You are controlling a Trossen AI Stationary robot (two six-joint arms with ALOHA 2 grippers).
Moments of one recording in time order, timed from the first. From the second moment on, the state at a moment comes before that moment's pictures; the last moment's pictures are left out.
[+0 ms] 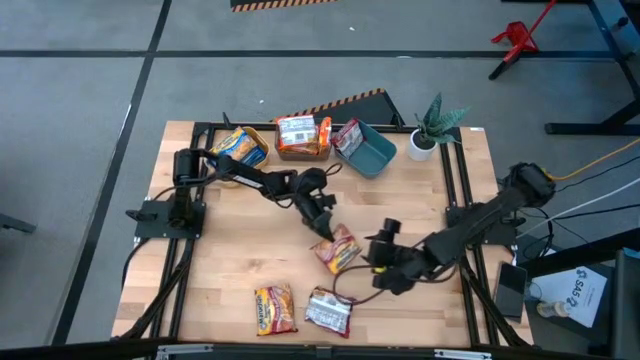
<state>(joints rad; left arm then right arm) 0.17 1.97 1.04 0.35 0.90 -1.05 0.60 1.53 1.00 -0.54 0.66 0.56</state>
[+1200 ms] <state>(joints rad) 0.50 2.03 1.77 -0.42 0.03 -0.40 0.87 1.45 1.00 -1.11 0.73 1.28</state>
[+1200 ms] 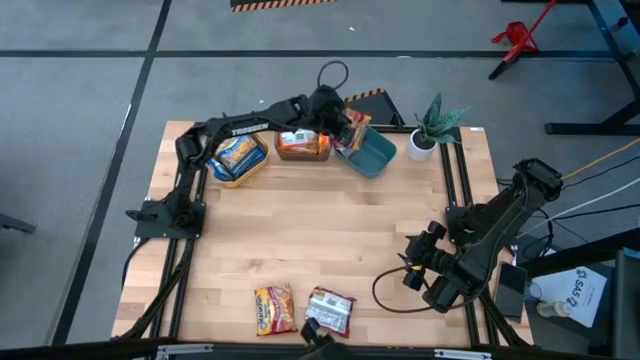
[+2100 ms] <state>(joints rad) 0.47 2.36 2.26 -0.86 -0.06 -0.12 0.87 1.45 0.94 -1.09 0.71 1.35</state>
